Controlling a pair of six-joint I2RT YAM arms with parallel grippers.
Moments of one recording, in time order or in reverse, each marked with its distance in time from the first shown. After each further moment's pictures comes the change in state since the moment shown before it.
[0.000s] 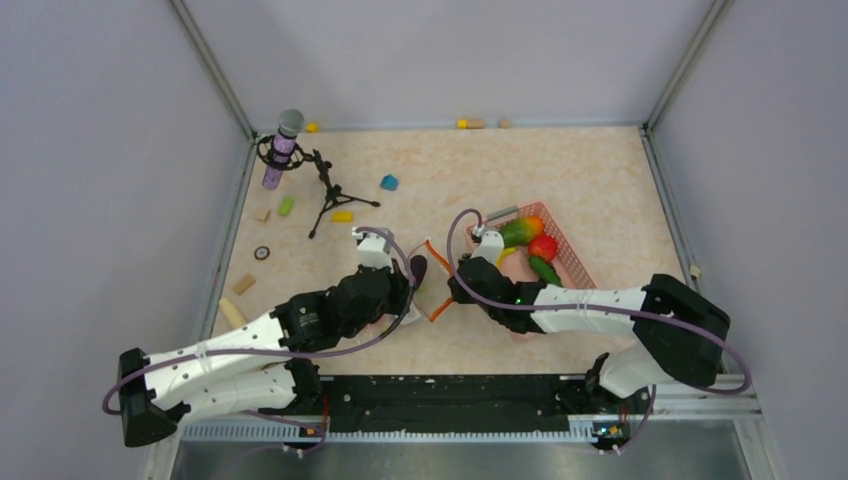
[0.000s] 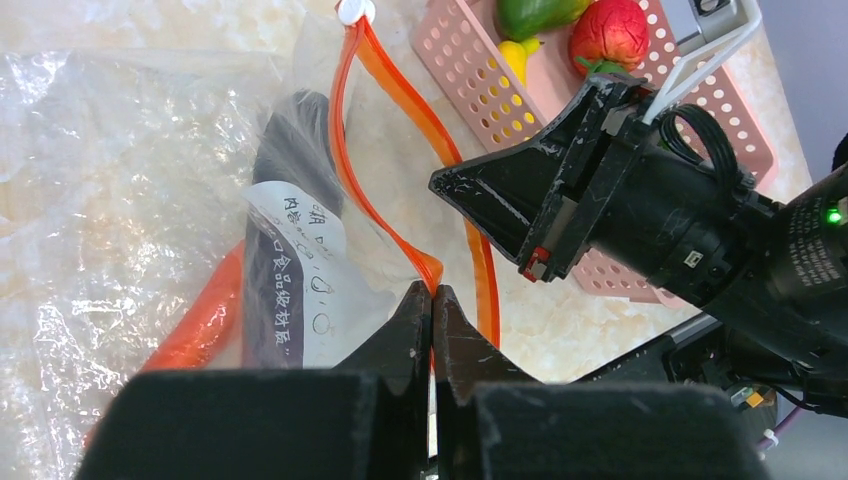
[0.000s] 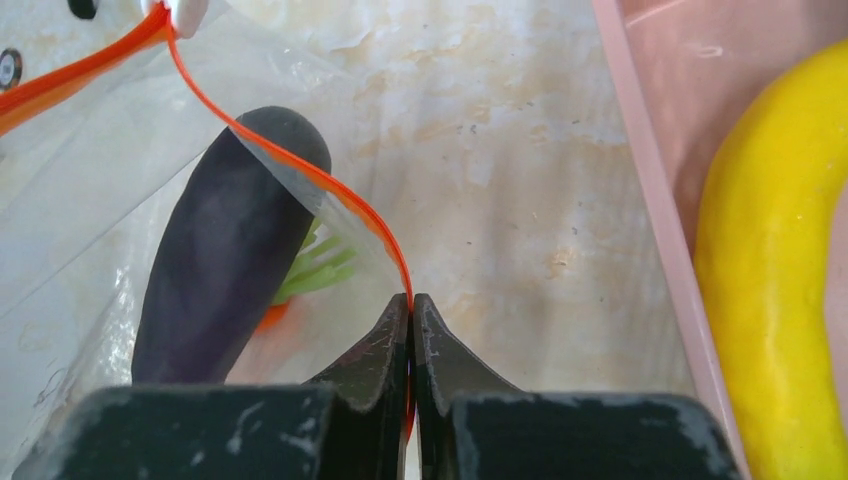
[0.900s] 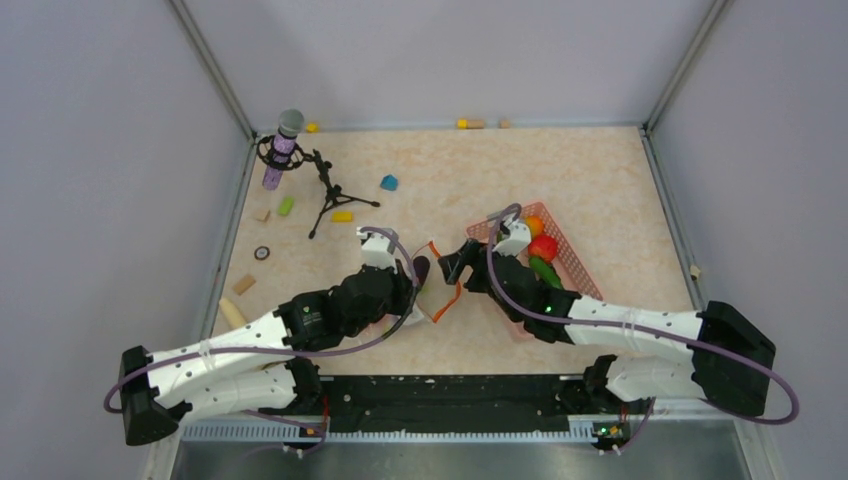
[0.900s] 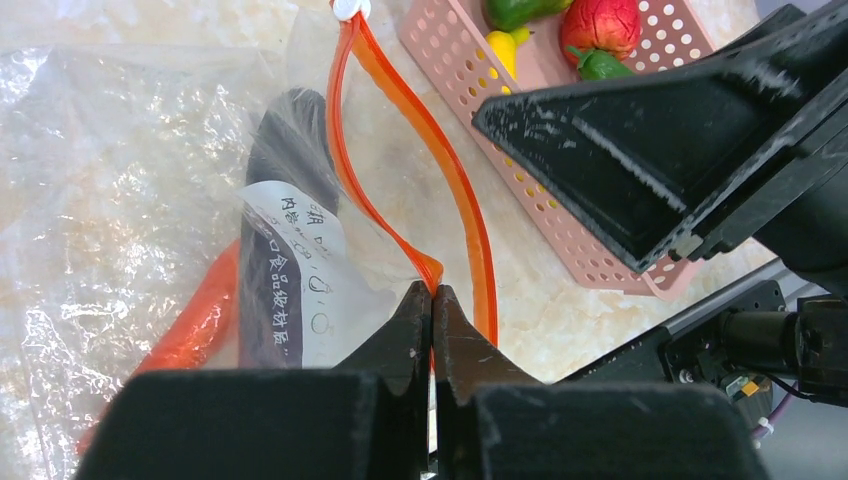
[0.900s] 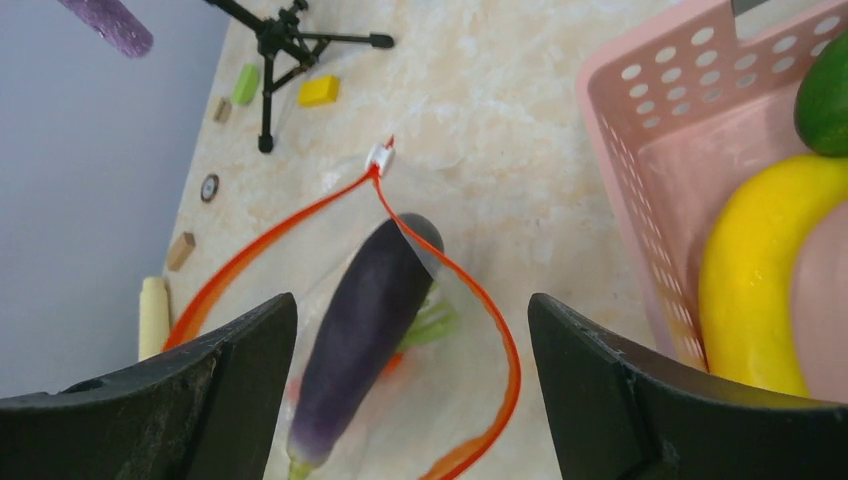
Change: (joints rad) left arm 0.001 0.017 0.000 0.015 0.026 0.011; right arm 0.002 -0.247 -0.070 0.140 0.085 0.003
